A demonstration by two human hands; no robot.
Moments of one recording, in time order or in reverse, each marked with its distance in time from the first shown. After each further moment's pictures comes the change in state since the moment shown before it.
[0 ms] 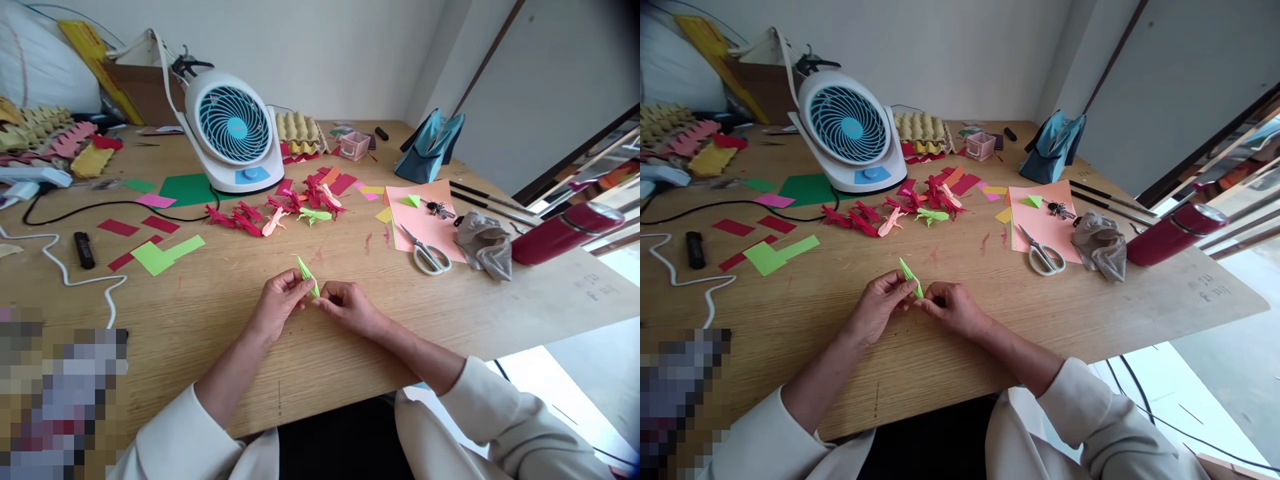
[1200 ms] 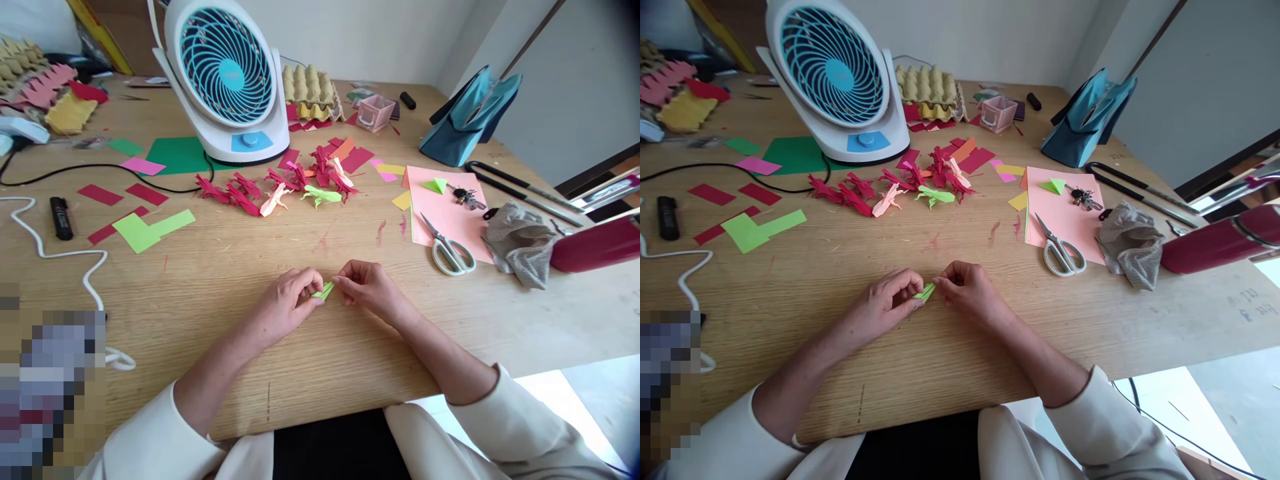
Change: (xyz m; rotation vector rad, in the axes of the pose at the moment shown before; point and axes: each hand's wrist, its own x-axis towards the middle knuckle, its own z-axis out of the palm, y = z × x) left_hand -0.002 -0.002 -0.004 0.847 -0.222 0.322; right_hand 0.010 0.002 -0.029 0.247 0.025 0.414
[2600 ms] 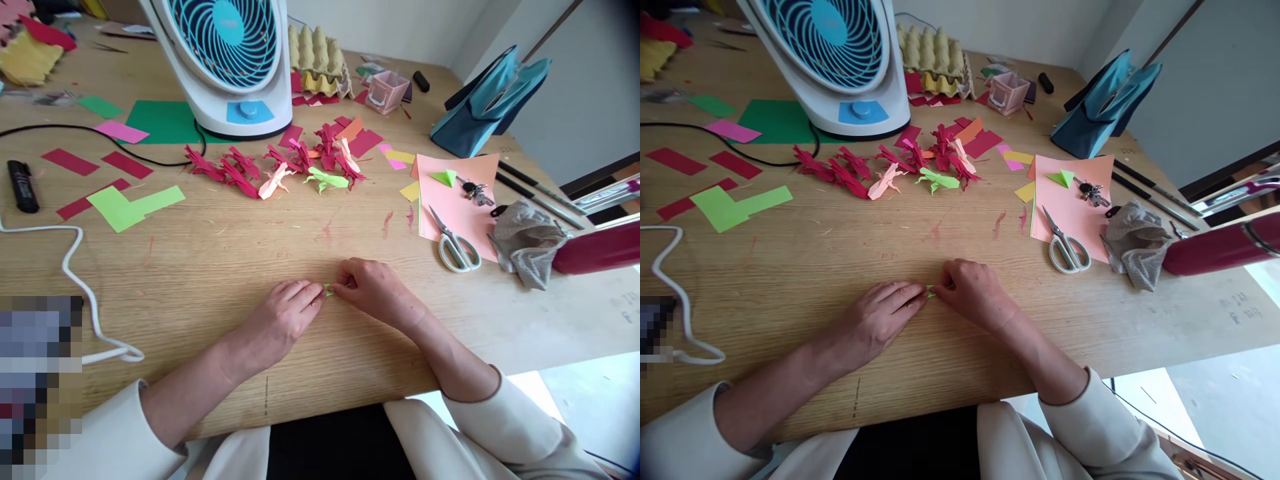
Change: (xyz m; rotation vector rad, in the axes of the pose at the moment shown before) left_hand -0.033 -0.017 0.012 0.622 0.018 0.523; right_hand 0.000 -0.013 0.001 -0.924 -0.038 -0.086
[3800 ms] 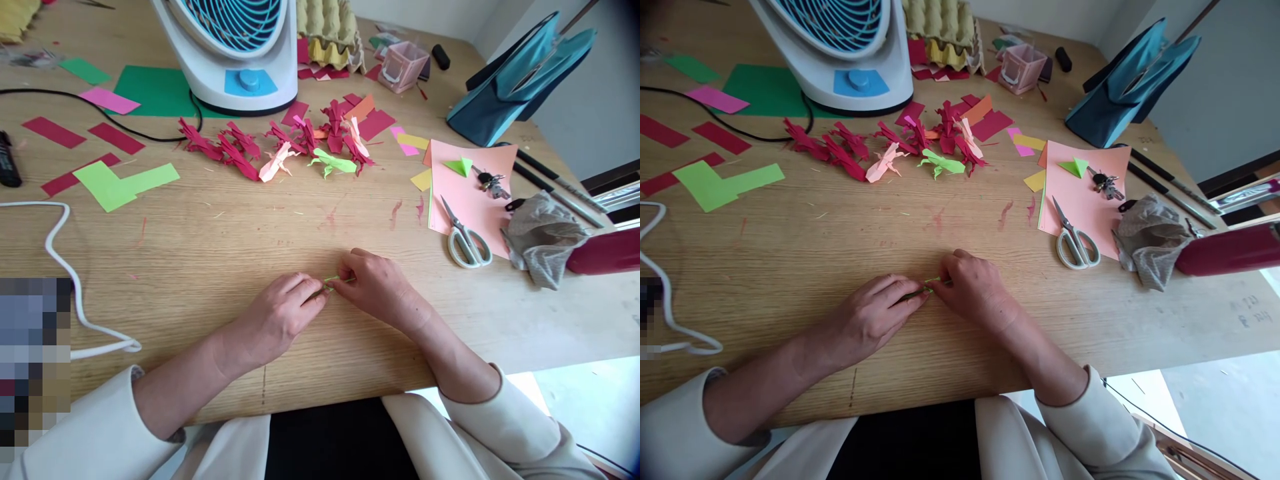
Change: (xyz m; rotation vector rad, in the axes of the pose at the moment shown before) left_hand 0.002 0.006 -0.006 -0.143 -0.001 -0.059; right_hand -0.003 -0.004 0.003 -0.059 -0.003 -0.031
